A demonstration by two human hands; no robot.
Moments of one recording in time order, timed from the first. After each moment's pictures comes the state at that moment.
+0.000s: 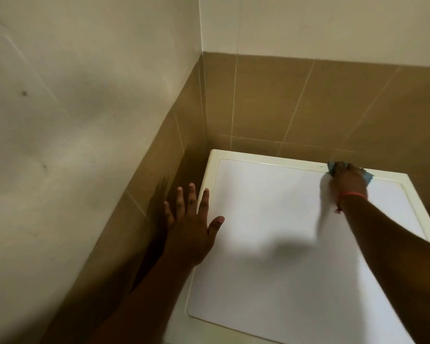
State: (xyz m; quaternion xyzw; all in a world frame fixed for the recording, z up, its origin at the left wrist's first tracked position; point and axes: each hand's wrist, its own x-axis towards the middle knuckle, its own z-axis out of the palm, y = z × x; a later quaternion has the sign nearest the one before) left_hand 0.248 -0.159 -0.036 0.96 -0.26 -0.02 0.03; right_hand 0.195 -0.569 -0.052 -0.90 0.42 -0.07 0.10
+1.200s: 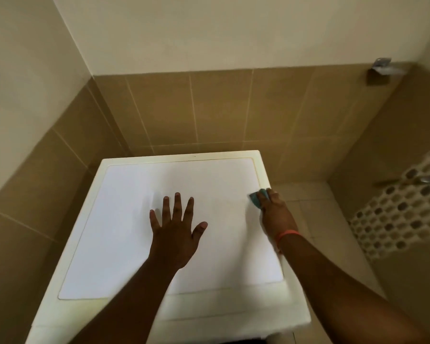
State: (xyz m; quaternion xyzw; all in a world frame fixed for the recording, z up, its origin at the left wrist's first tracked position) left_hand 0.035 -0.356 0.001 0.93 -0.37 -0.03 -0.01; right_hand -0.077 -0.613 -0.073 -0.90 0.34 -0.13 0.25
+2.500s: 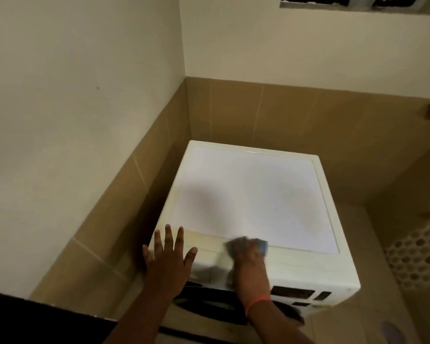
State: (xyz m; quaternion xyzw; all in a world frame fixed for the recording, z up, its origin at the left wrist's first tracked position) left_hand -0.020 -0.072 -0.010 0.98 -0.18 -0.10 0.06; right_hand -0.119 -0.258 -0.045 -0.97 0.16 -0.04 0.15
